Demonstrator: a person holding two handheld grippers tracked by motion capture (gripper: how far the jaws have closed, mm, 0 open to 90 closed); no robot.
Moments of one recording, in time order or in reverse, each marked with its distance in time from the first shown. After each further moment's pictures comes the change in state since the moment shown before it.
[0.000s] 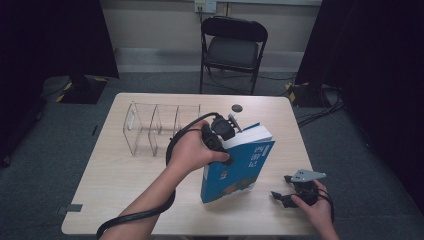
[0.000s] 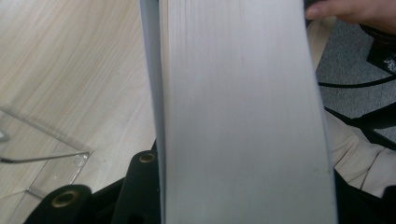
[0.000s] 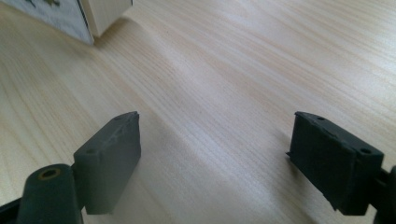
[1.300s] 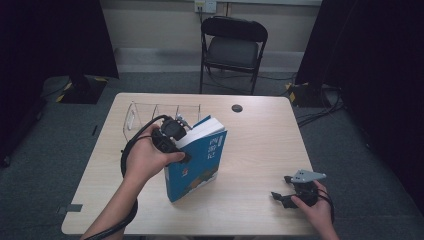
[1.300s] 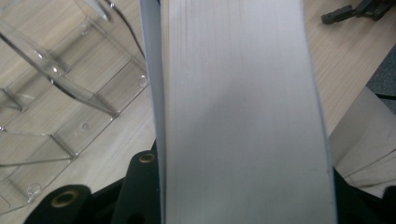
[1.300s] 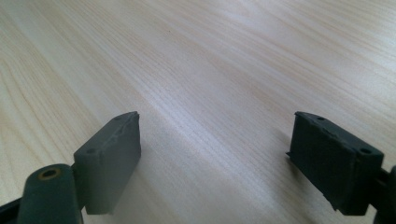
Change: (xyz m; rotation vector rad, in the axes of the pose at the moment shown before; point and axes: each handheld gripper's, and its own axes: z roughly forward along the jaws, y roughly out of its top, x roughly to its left) left arm 0.034 -0.091 -0.033 -0.045 0.150 -0.208; right arm 0.002 0.000 -0.001 0.001 -0.001 0.003
